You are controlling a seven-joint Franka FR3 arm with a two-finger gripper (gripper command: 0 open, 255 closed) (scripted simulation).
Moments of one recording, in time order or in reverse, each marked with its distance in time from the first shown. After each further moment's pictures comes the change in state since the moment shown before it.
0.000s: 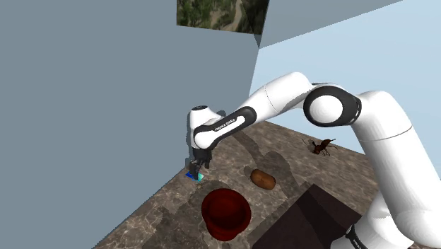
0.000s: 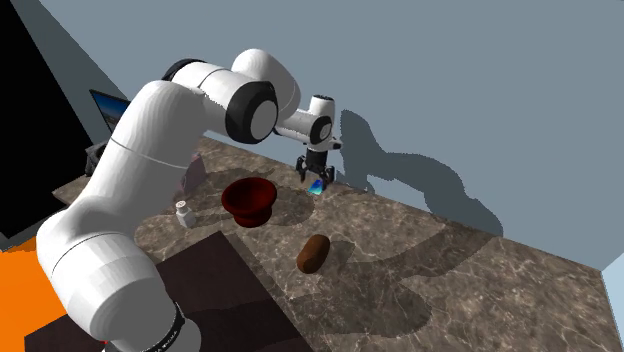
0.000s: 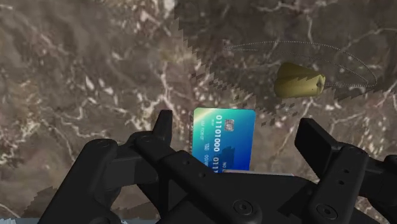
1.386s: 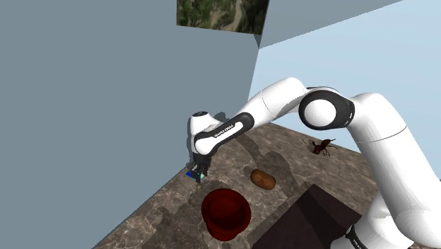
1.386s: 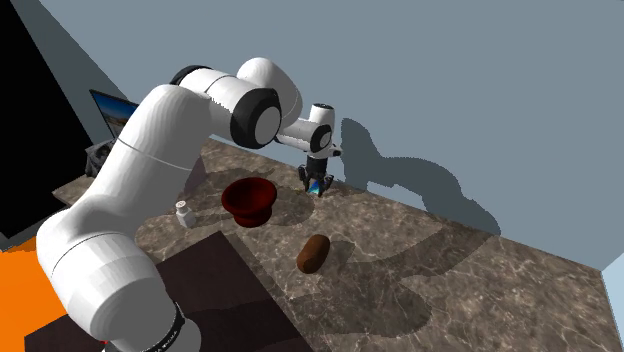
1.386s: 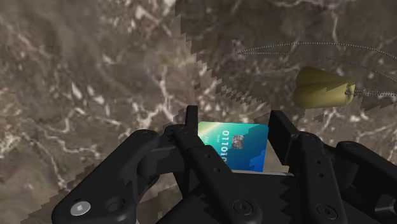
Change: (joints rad) arm 0.001 0.046 -0.008 0.001 -0.008 0.049 0.001
